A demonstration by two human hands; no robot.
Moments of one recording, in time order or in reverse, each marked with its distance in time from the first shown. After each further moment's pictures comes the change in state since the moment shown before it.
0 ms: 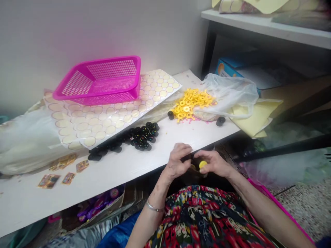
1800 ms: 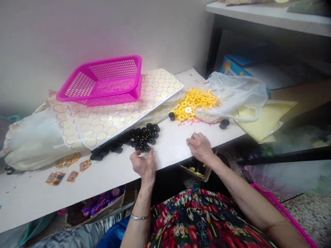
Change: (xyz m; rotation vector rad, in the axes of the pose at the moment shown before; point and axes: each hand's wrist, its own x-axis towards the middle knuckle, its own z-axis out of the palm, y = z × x) left_hand -0.032 -0.031 -0.066 0.772 0.766 -0.822; right_hand 0.075 -0.027 0.004 -1.300 0.436 -0.346
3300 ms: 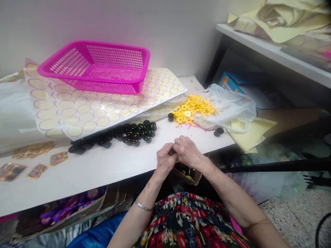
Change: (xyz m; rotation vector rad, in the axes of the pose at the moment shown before) left_hand -0.043 0.054 0.031 -0.715 -0.693 0.154; right_hand 0.023 -0.047 -0.020 -0.147 -0.198 -0.389
